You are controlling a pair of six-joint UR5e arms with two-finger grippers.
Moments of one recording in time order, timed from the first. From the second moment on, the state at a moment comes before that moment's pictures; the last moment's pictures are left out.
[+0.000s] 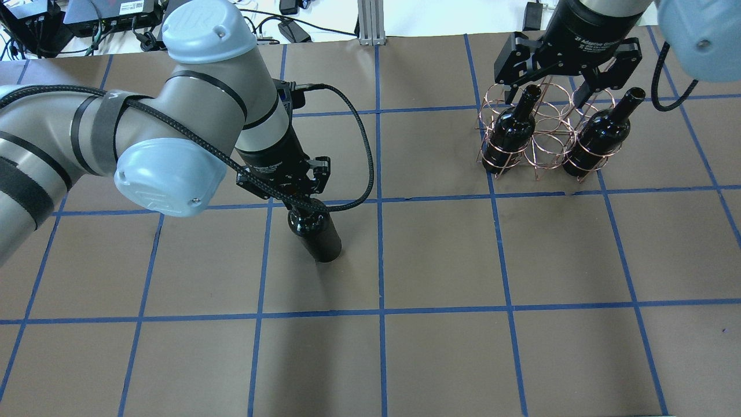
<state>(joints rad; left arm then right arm) -1.78 -1.64 -1.76 -1.39 1.49 -0.25 1.58 -1.55 1.50 -1.59 -1.55 0.12</state>
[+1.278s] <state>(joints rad) -1.81 -1.59 -1.81 -1.43 1.50 -0.23 1.58 -1.55 1.50 -1.59 -1.55 0.12</state>
